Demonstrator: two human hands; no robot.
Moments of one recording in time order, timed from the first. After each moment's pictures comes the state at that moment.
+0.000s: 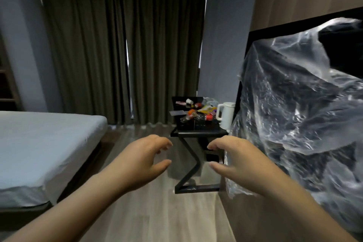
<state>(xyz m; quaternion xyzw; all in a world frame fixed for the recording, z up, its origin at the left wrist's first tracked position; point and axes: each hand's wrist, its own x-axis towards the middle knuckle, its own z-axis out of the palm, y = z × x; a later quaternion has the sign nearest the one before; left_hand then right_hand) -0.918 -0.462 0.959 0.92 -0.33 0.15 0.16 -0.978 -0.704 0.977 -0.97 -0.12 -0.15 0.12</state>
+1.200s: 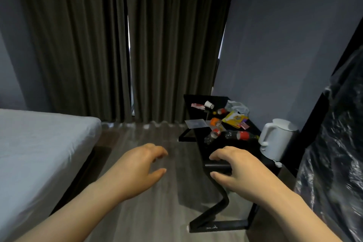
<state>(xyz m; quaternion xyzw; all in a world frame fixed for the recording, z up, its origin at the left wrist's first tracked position) -0.369 -0.387 0.917 0.94 -0.29 0.08 0.17 -0.428 -0.641 0.942 -0.99 -0.10 -0.07 0.11</state>
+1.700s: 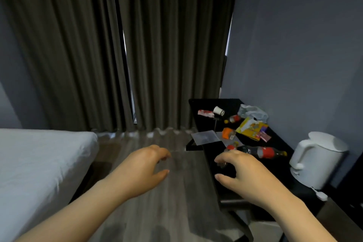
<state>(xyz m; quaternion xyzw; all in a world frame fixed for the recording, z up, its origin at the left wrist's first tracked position) -0.128 -0.442 0.900 0.94 -0.30 0.06 0.13 -0.193 -0.699 0.904 -0.98 -0.07 -0.07 0.16</state>
